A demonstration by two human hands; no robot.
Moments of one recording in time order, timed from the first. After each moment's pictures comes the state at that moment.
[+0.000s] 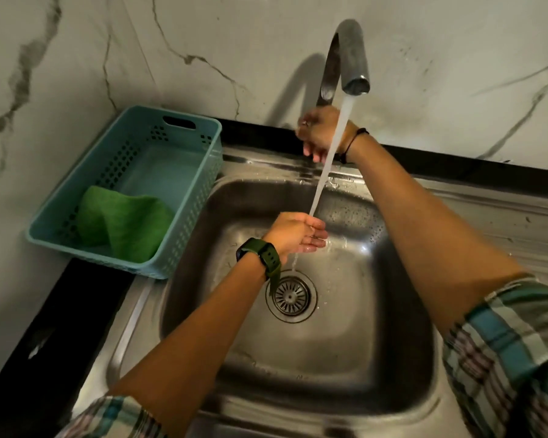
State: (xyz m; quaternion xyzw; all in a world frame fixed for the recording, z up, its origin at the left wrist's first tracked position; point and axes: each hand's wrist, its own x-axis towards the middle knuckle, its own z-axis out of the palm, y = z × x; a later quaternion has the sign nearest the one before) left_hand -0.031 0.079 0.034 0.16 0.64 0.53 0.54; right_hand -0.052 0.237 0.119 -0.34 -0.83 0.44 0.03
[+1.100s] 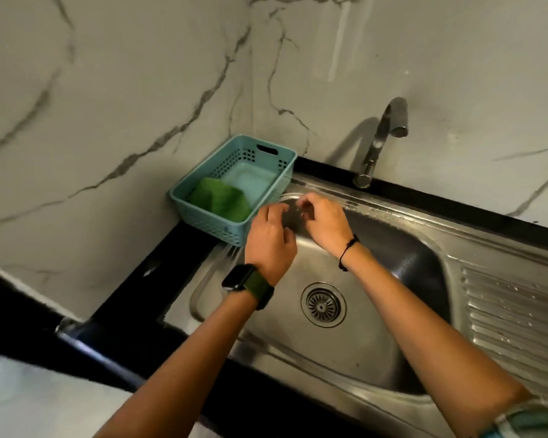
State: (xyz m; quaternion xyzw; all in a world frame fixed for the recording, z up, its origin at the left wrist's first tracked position) left_hand 0.003 -0.072 0.102 0.27 0.87 0.41 -0.03; right_hand 0.022 0.047 0.115 -0.18 -0.93 0.29 0.13
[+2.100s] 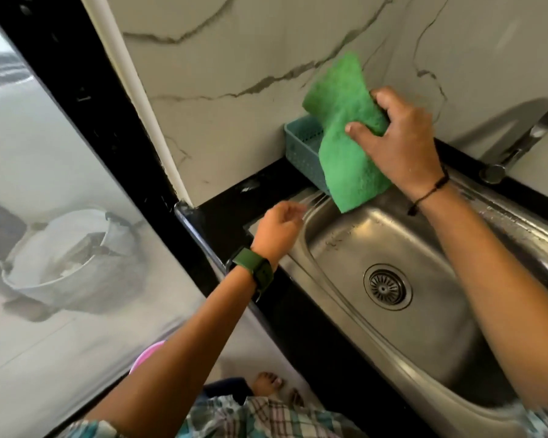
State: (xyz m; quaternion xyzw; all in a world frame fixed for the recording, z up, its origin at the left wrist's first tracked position) left_hand 0.047 -0.185 0.068 -0.01 0.77 0.63 0.11; right_hand 0.018 -0.021 0.181 0.09 -0.90 0.32 0.27
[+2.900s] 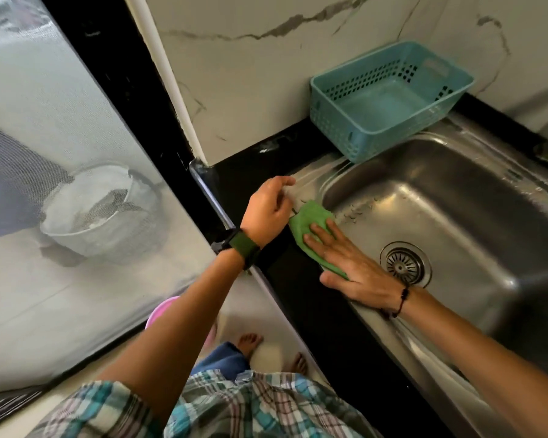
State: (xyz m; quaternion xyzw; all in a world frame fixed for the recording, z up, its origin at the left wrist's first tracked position) left_hand 0.055 -0.221 0.031 0.06 0.88 0.47 -0.02; right_hand 0.111 -0.020 0.006 0.30 -0.89 0.26 -0.20
